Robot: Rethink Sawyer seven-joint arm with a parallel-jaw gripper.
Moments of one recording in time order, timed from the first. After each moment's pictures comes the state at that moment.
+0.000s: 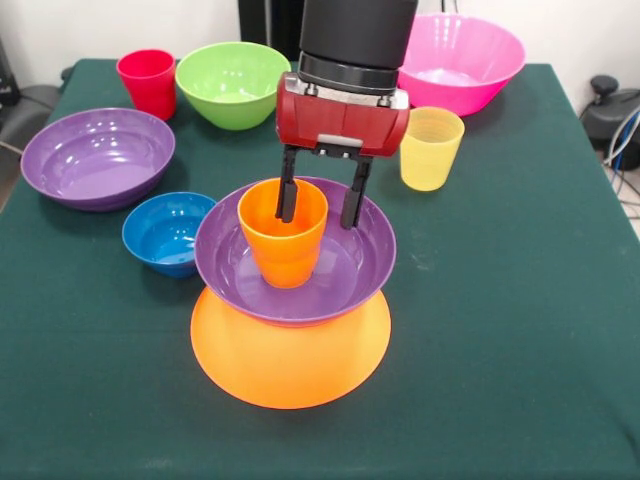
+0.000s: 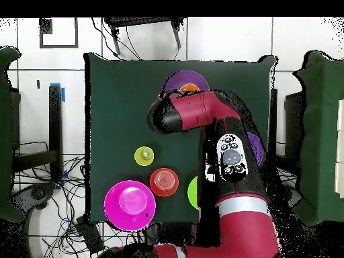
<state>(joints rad) -0.30 -0.60 0.19 1.39 -0.56 0.44 1.97</state>
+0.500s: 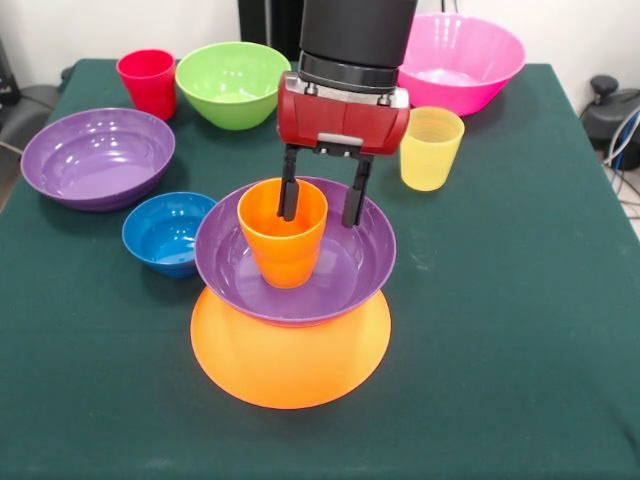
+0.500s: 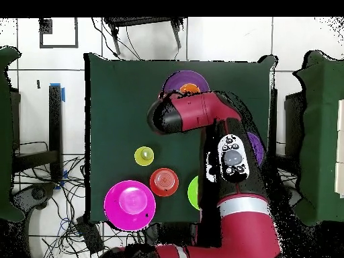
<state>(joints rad) -0.31 -0.60 0.20 1.40 -0.54 0.44 1.97</state>
